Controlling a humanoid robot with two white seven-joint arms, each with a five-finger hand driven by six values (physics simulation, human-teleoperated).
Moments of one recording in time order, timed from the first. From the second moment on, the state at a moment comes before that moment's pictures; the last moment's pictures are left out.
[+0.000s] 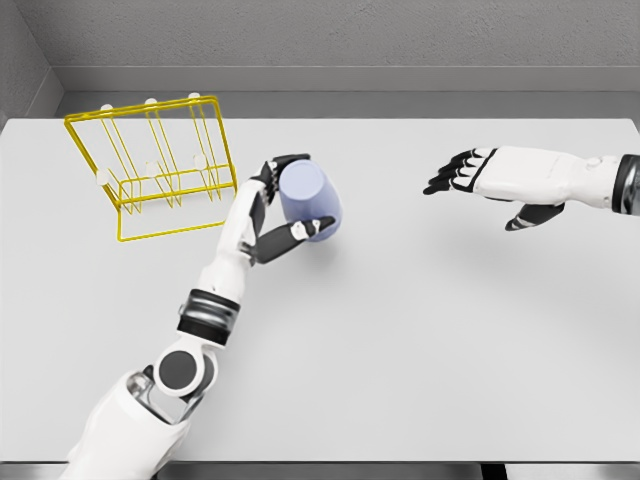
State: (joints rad) left arm -0.14 0.22 -0.58 -1.76 0.17 -0.09 0.32; right arm -0.69 -0.89 0.62 -1.52 0.29 -0.61 0.61
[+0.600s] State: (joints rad) left arm -0.16 0.21 -0.49 -1.76 0.18 -0.27 0.32; right arm -0.69 -0.88 0.62 -1.52 0.29 -0.61 0.61
